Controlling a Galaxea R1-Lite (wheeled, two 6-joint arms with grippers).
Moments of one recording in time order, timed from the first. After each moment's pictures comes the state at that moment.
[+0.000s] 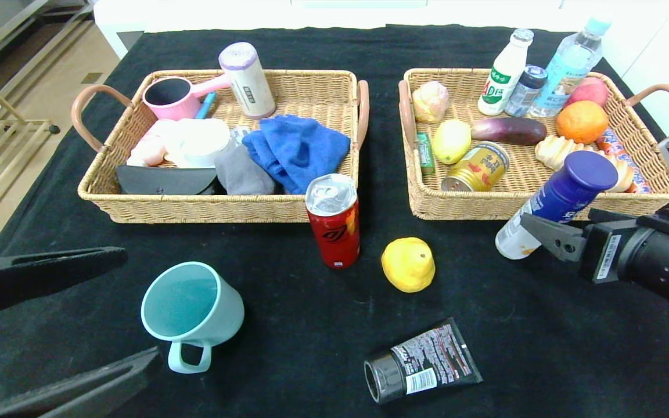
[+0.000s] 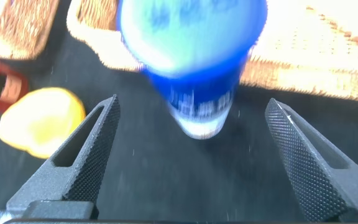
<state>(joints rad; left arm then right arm) -0.56 0.88 -0.69 -0.13 -0.26 0.08 0.48 1.34 -0.71 -0.47 -0.25 0.11</state>
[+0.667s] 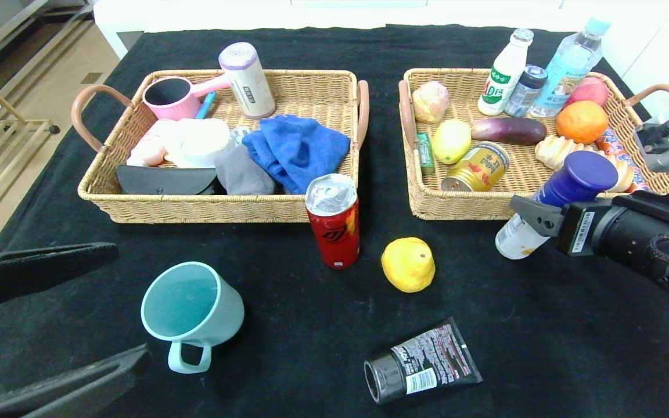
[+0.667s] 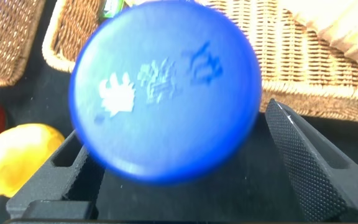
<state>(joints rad) -0.56 0.87 -0.69 -0.13 -0.26 0.07 0.44 1.43 -0.78 -0.52 -0.26 0.11</state>
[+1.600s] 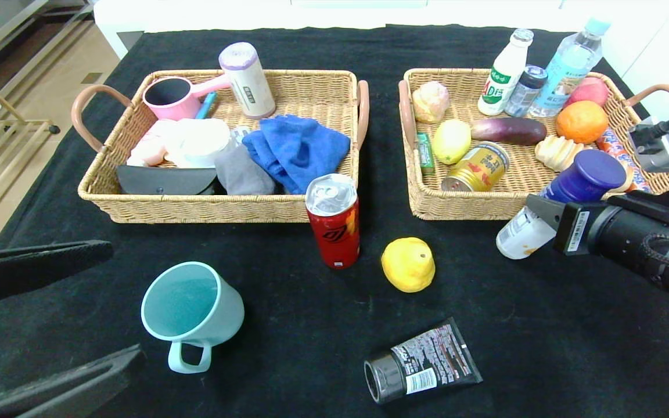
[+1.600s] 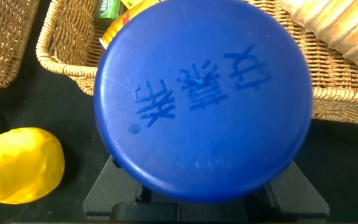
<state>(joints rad) -0.56 0.86 -0.69 -0.13 -0.26 0.08 0.44 1.44 -0.78 -0.52 -0.27 0.11</state>
